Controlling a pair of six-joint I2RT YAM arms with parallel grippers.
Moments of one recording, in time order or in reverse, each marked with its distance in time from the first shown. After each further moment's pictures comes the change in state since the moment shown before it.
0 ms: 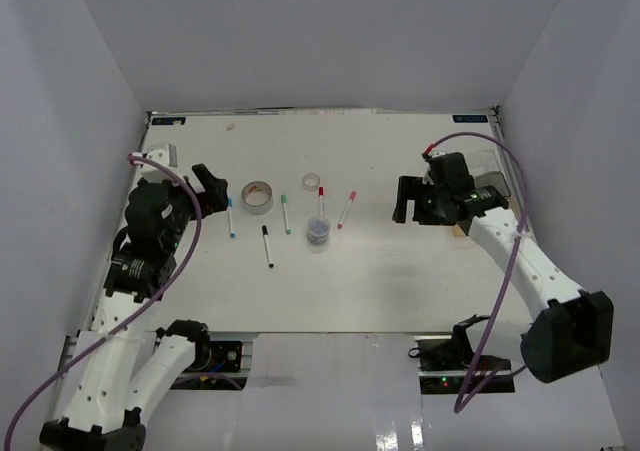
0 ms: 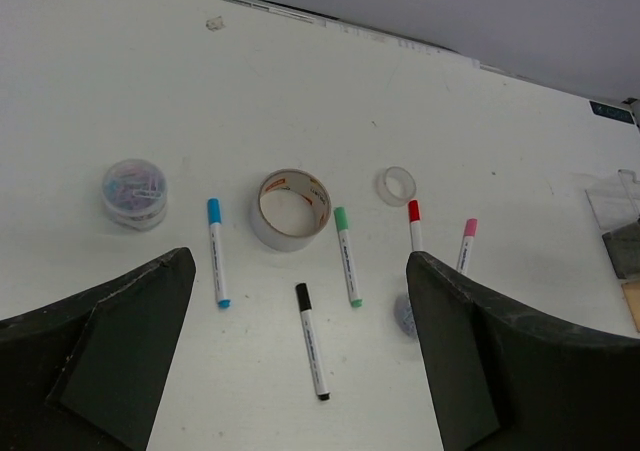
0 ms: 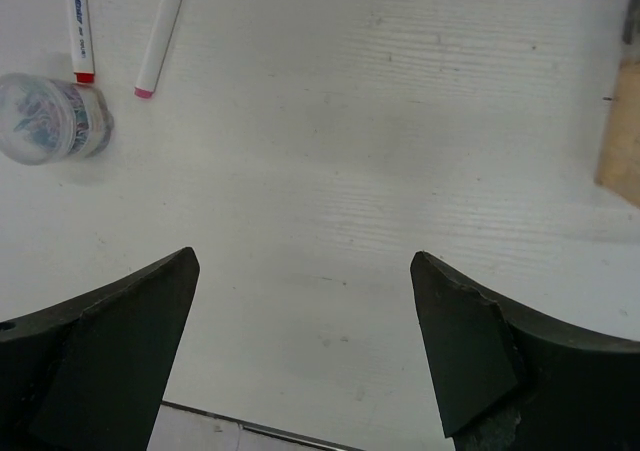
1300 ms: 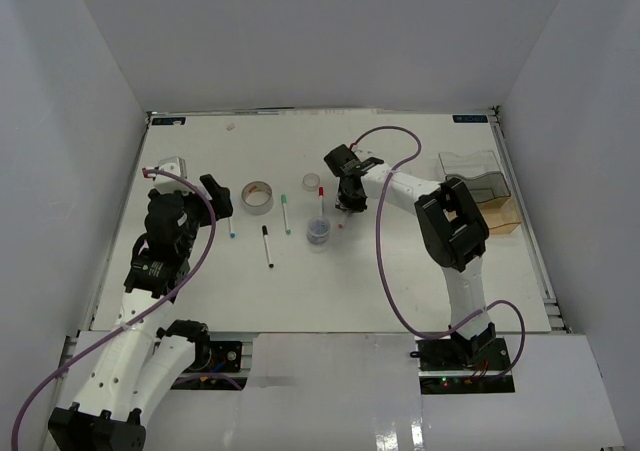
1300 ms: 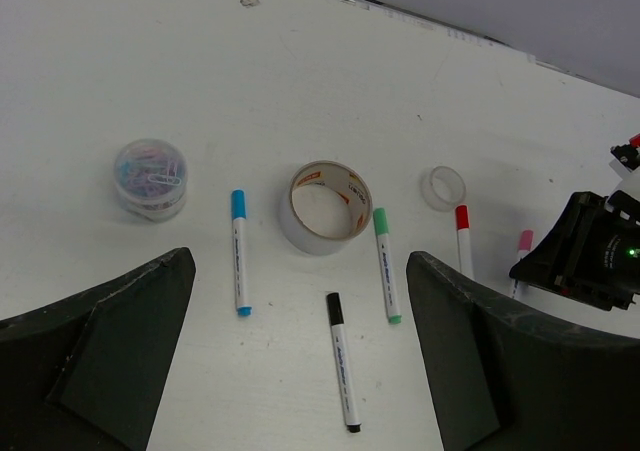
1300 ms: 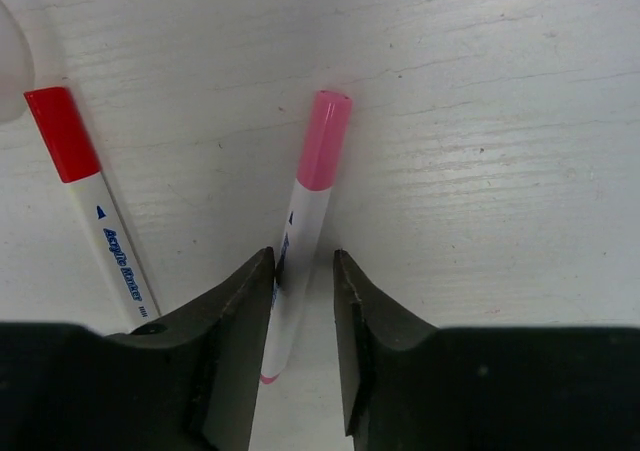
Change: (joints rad) left arm 0.000 0.033 -0.230 0.228 -0.069 -0.003; right arm 0.323 0.914 0.538 0.093 0.323 0.415
